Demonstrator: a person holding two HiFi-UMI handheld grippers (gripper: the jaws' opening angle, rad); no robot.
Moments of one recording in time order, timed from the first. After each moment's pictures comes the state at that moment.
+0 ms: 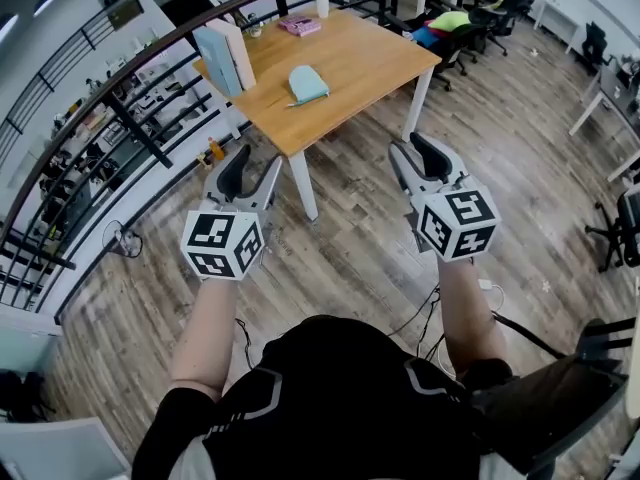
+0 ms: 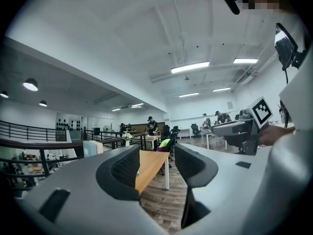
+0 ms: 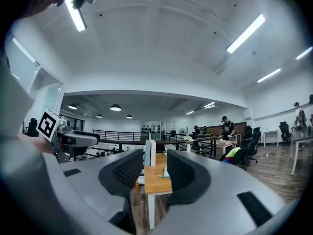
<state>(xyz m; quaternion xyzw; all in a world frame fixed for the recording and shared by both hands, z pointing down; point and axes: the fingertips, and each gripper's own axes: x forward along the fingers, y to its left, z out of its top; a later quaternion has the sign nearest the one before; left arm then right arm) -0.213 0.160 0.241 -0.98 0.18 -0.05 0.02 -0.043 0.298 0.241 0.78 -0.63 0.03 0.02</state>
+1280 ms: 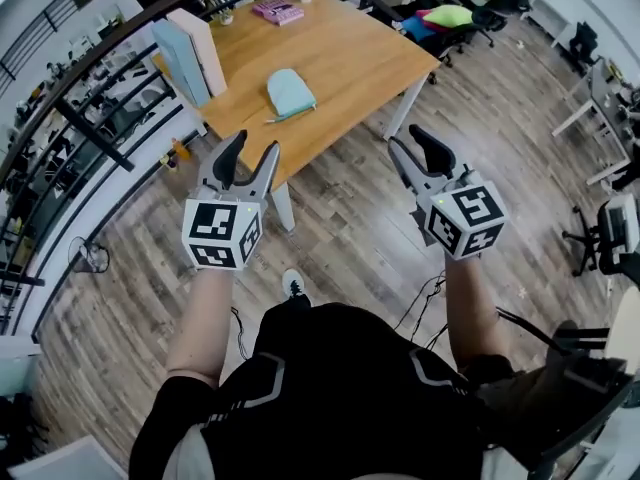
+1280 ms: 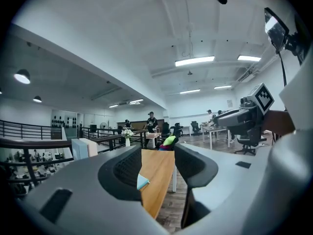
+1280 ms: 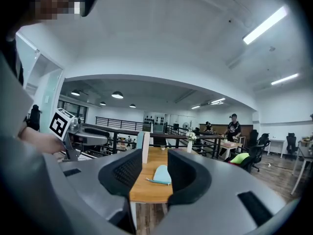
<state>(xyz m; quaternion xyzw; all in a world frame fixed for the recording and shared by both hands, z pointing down) -0.077 -0.016 0.285 -0.98 0.16 -0.06 0.02 0.071 0.134 0.261 0.76 -0.64 0.04 0.09</state>
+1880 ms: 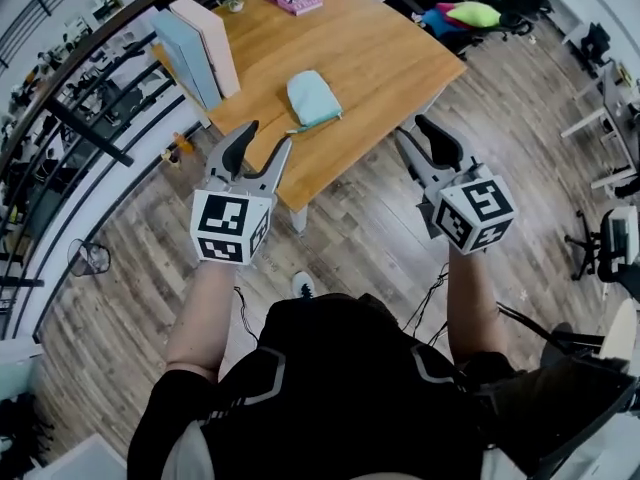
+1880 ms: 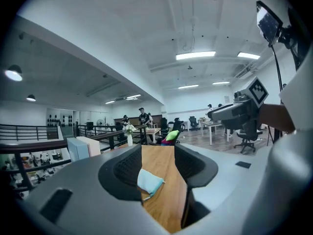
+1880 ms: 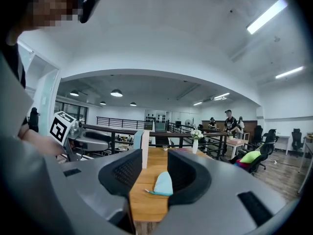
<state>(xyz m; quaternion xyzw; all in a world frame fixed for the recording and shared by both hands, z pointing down) -0.037 -0.139 0.317 -0.99 0.14 -0.09 0.02 0.104 -0.002 0.282 0.76 -0.65 0.05 0.09</state>
